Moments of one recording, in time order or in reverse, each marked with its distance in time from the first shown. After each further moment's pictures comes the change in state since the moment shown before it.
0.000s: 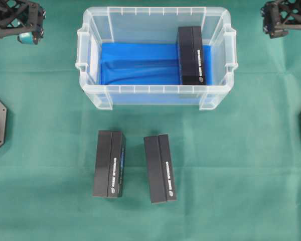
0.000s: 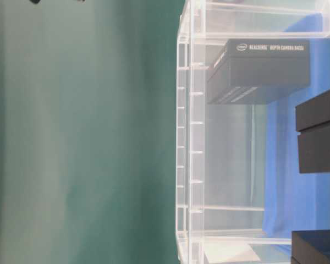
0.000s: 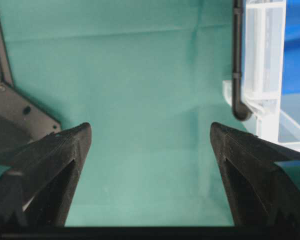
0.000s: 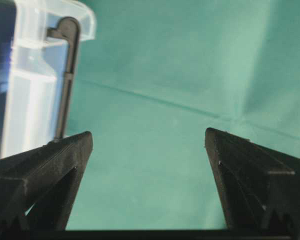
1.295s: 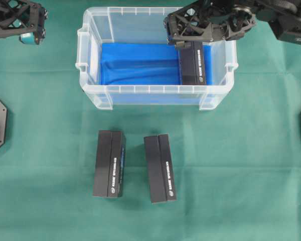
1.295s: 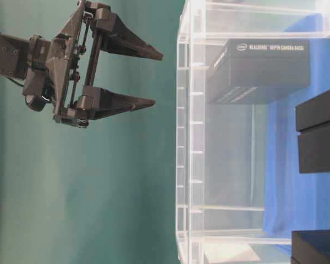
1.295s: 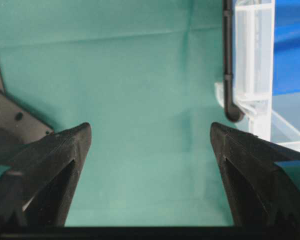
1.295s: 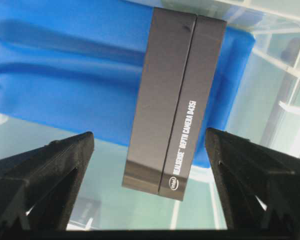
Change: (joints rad) left arm 0.000 -0.005 0.011 -0.002 -0.035 0.014; right arm 0.233 0.448 -0.408 -0.015 -0.025 0.250
